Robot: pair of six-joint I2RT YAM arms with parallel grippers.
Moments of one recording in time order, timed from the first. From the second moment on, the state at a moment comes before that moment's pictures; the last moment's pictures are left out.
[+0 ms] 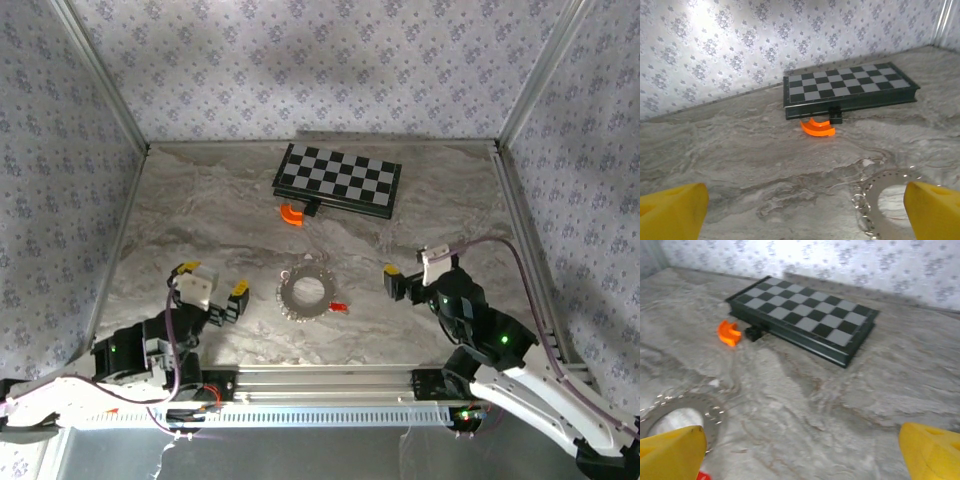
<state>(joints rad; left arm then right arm) -1.27 0.22 0.51 -0.60 -0.92 -0.16 0.80 0.45 0.57 -0.51 0.45 0.17</state>
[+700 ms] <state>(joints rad) -0.75 0.29 0.26 -0.33 -0.98 -0.02 0.38 0.39 0.35 -0.46 0.75 0.17</state>
